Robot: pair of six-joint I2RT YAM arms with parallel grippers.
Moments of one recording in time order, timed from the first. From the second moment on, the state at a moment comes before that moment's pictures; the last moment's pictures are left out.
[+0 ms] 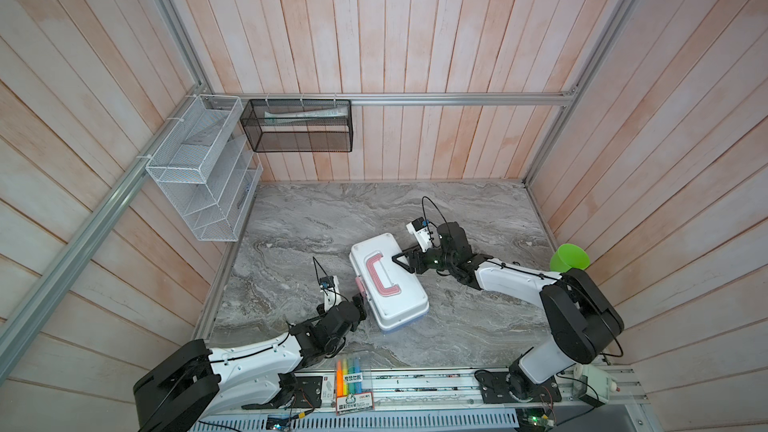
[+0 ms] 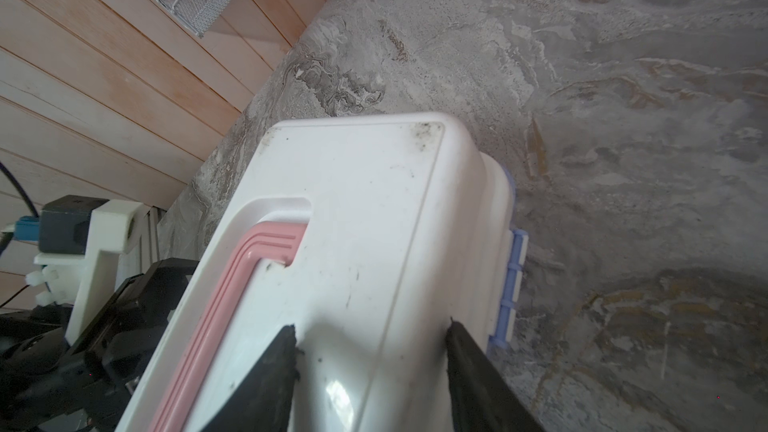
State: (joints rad) left arm -0.95 1.05 0.22 0.13 -0.54 -0.93; right arm 0.60 1.60 0.83 0.21 -0.54 0.31
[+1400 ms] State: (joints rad) left arm -0.86 0.92 0.04 0.67 -0.25 -1.06; right arm 0.60 1.60 0.82 0.22 -0.53 0.31
